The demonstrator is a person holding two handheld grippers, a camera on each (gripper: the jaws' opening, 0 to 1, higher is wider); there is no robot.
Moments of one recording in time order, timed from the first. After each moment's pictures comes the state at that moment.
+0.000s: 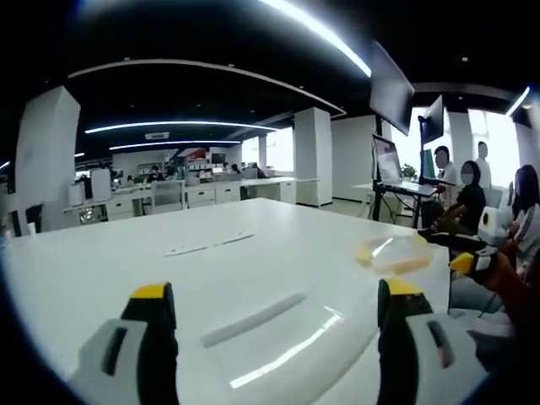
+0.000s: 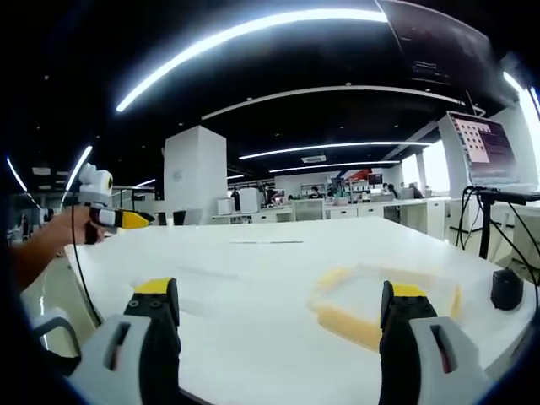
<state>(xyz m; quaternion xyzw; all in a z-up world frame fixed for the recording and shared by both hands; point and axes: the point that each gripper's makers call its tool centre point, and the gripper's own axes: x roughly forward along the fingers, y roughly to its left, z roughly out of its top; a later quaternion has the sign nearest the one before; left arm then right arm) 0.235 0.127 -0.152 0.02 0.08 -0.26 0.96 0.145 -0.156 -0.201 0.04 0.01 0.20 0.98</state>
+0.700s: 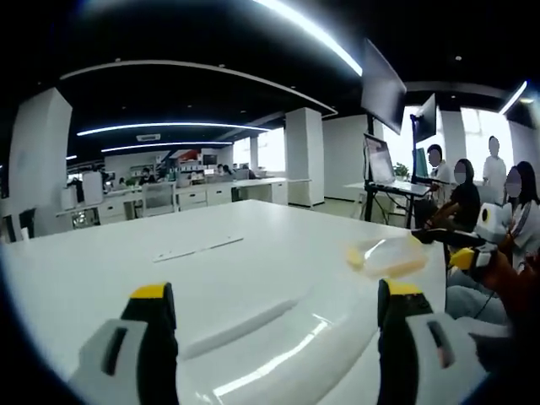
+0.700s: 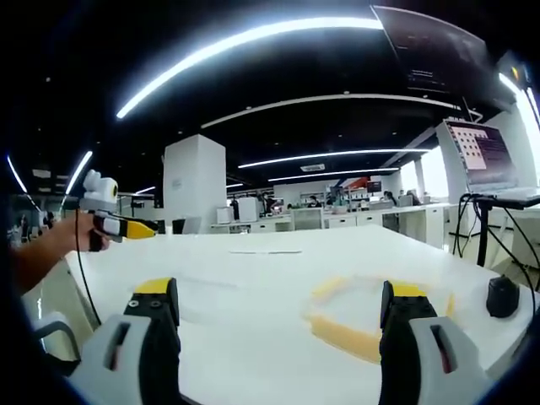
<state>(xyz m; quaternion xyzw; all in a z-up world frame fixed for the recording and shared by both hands) 0.240 0.105 -0.148 0.02 0.08 -0.28 0.96 0.148 -0.168 -0.188 0.04 -0.01 0.20 0.98</state>
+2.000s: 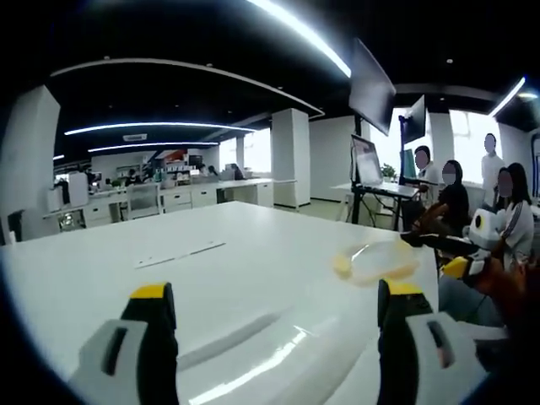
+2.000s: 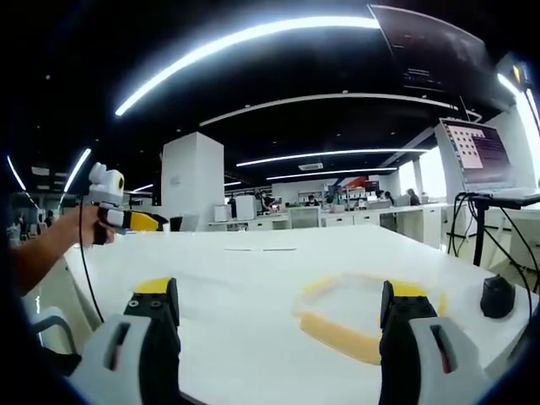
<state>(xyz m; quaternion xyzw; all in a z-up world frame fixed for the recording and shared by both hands) 0.247 0.074 -0.144 0.02 0.08 -0.32 0.94 0.146 -0.180 -0.193 0.04 -0.01 0.19 0.98</state>
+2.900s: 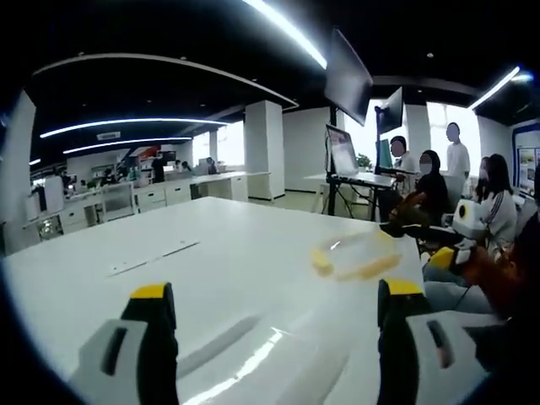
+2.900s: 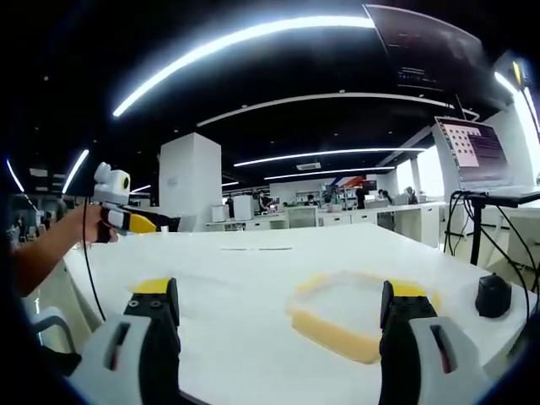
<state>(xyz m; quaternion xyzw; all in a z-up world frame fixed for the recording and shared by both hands) 0.249 0.043 -0.149 0.04 0.09 -0.39 0.92 0.147 -0.191 -0.194 0.04 -0.01 0.19 0.98</state>
